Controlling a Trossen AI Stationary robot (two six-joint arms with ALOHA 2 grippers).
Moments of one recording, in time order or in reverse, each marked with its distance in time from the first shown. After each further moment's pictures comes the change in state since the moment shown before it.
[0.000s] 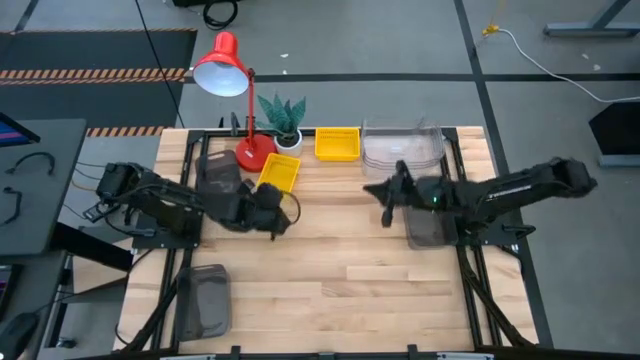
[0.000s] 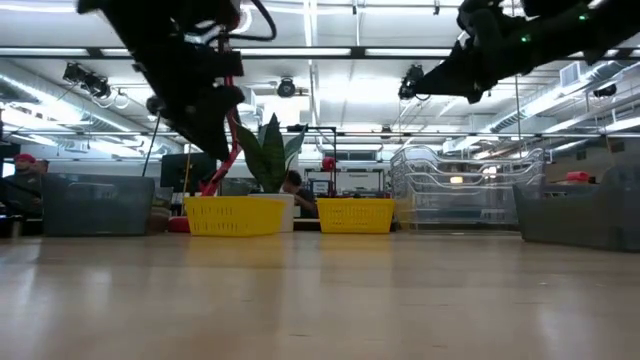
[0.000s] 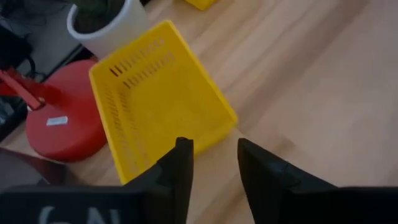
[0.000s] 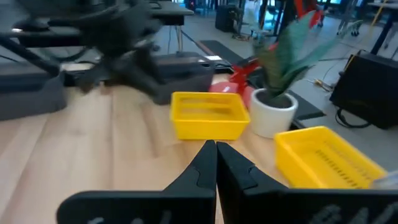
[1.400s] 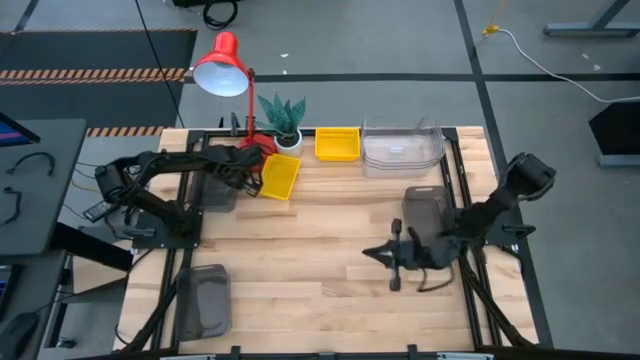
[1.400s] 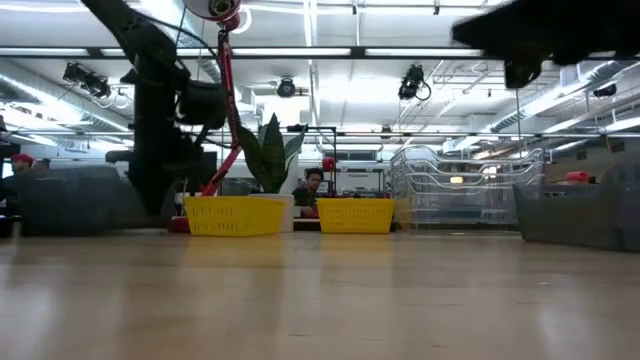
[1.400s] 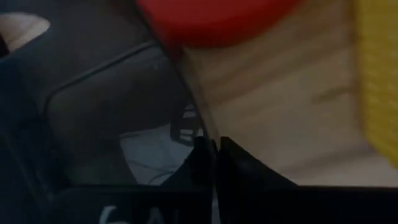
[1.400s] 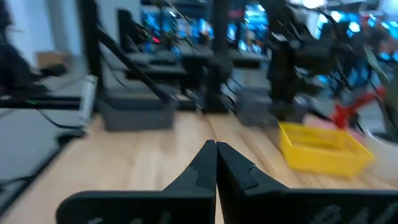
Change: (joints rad) left arm 0.721 -0.013 -0.138 -0.157 0.425 0.222; right arm 0.635 0.481 -0.065 0.759 0.406 -0.075
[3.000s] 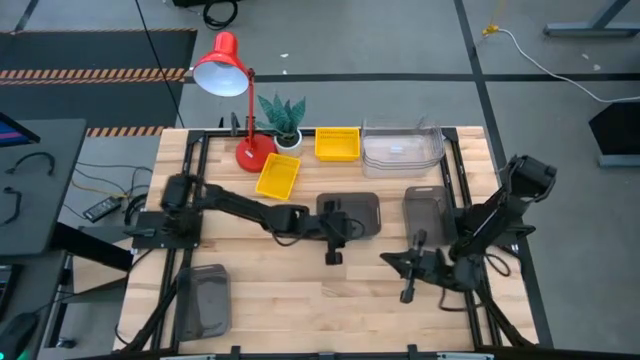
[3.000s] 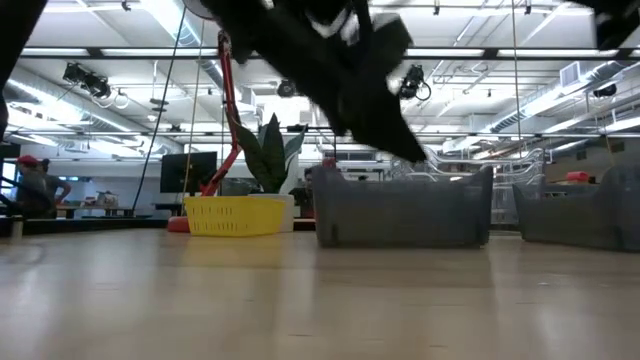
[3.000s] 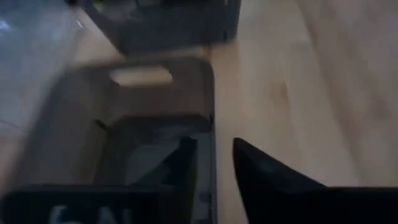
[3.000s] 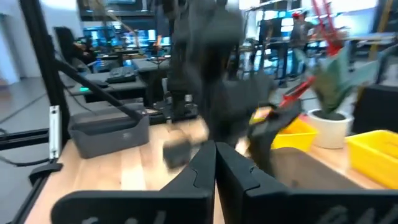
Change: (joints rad) left arm -0.710 0.518 0.546 0.819 0.095 0.520; right arm 0.263 0.010 0.090 -0.010 0.486 0.051
